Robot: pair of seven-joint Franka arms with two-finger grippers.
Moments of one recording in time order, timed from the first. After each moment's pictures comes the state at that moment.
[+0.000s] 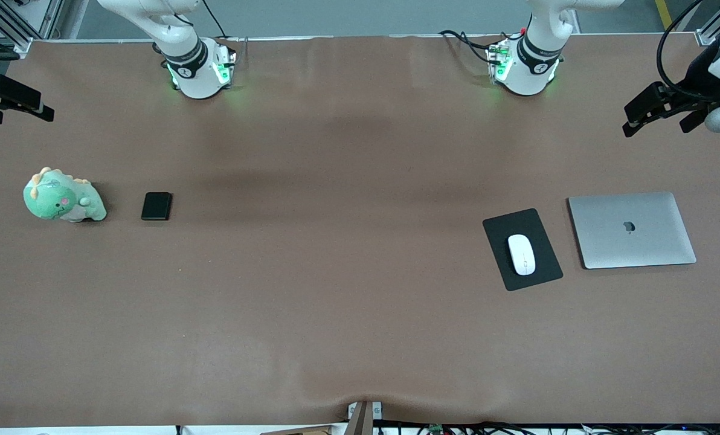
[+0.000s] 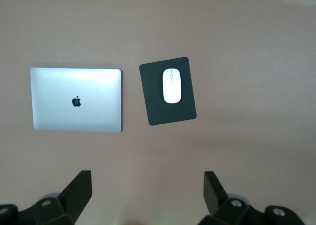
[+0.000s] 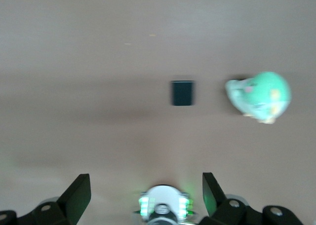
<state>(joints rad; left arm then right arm) -0.13 -0.09 0.00 -1.56 0.00 1.50 -0.19 -0.05 0.02 0.03 -1.36 -0.03 1.21 -0.03</state>
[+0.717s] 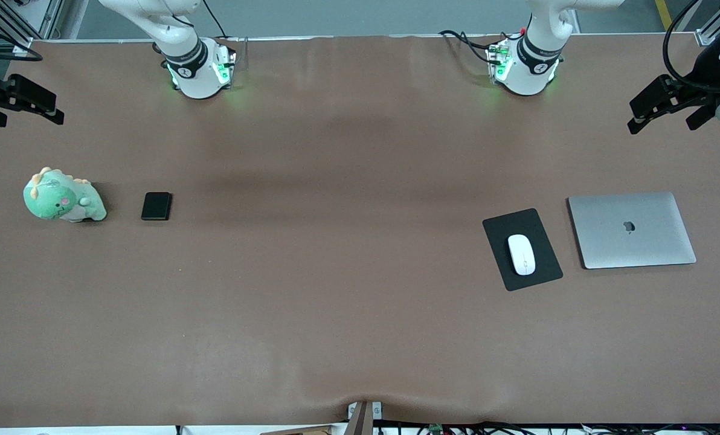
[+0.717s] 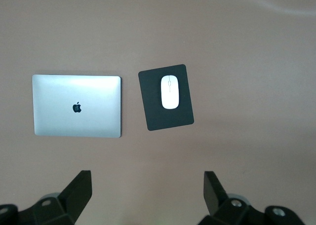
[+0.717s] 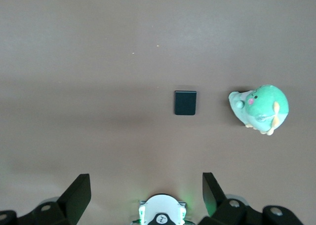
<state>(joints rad) -0.13 -0.09 0.00 -1.52 0.00 1.50 -0.19 -0.10 0.01 0.08 -1.36 0.05 1.24 -0.02</state>
